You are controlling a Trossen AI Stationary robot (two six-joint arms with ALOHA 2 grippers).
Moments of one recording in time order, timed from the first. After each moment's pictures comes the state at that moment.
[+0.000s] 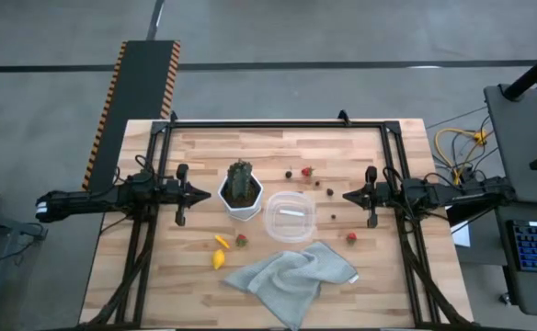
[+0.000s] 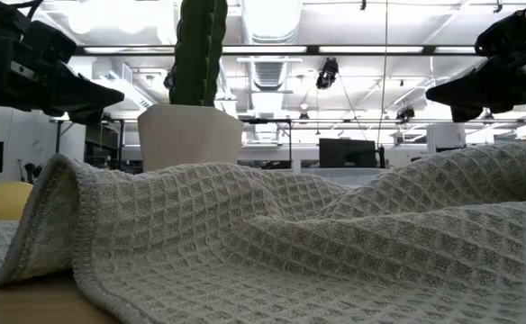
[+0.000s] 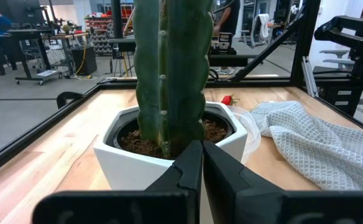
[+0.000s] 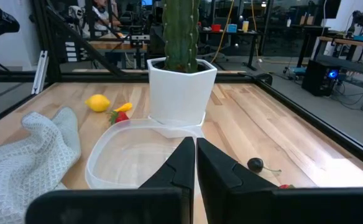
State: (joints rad) left arm 0.11 0.16 0.01 0.04 0.07 0.03; right arm 0.10 0.13 0.01 0.04 0.18 -0.02
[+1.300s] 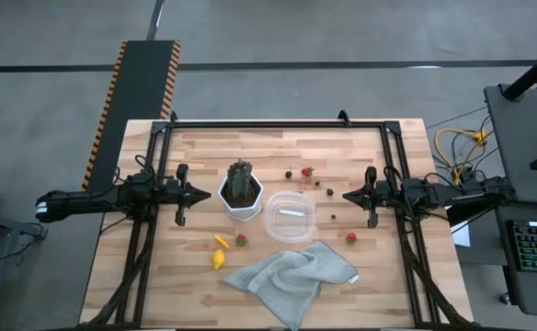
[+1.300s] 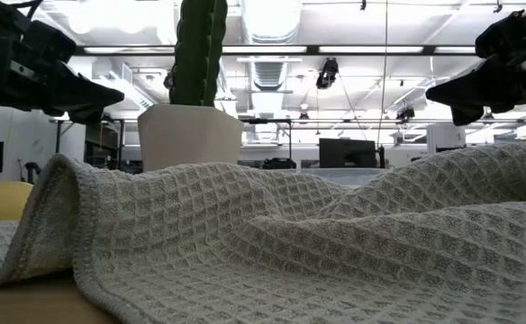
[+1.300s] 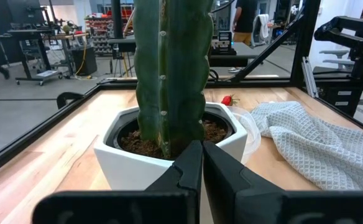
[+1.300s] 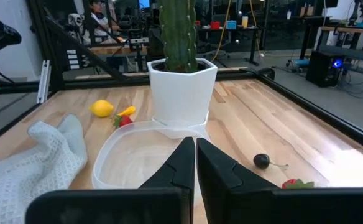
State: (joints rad) left arm 0.11 0.16 0.01 0.04 0.07 0.03; right arm 0.10 0.13 0.01 0.04 0.18 0.04
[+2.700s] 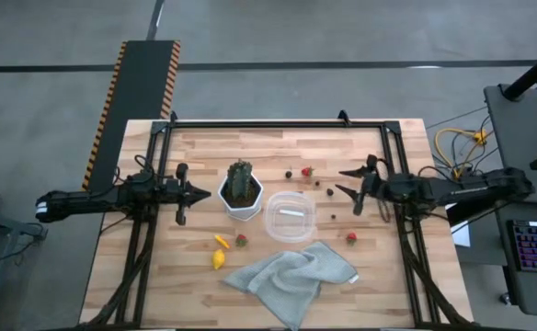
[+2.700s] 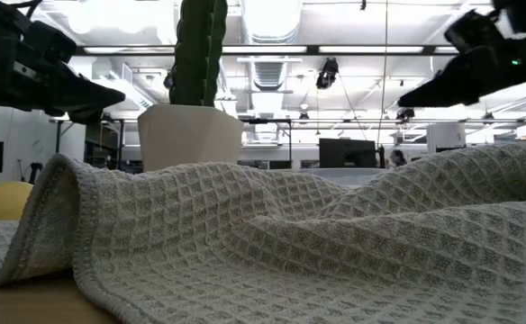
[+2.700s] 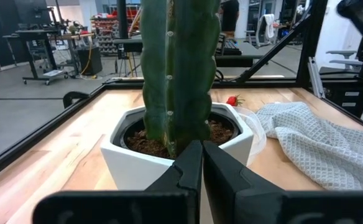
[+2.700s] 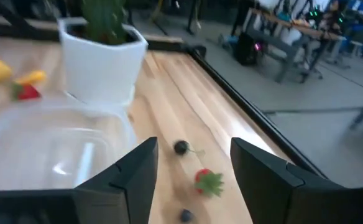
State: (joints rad) left arm 0.11 0.16 0.01 0.05 0.05 0.03; right arm 0.04 0.55 0.22 0.06 0.42 -0.11
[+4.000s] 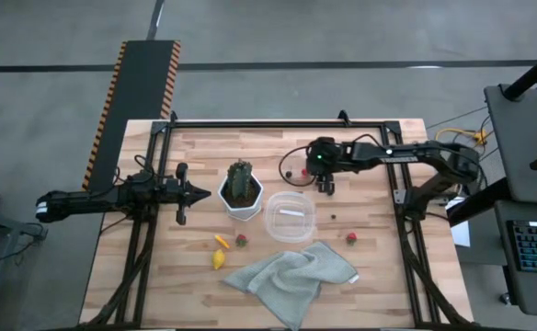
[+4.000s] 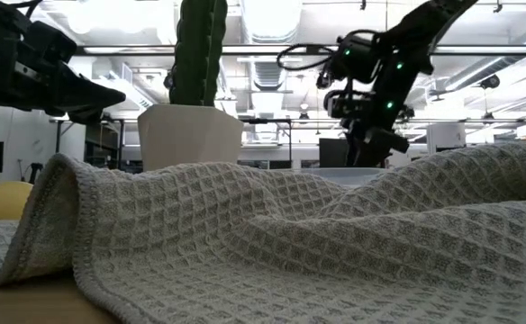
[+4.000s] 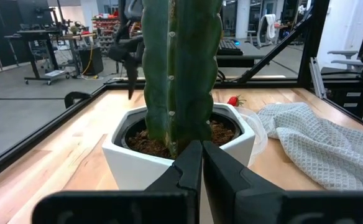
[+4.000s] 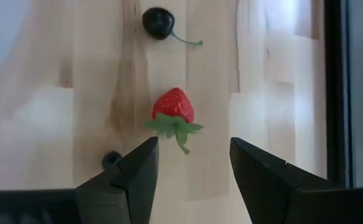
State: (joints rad) left arm 0.11 0.16 0.01 0.05 0.05 0.03; right arm -0.34 1.55 0.90 -0.42 0.18 -0.47
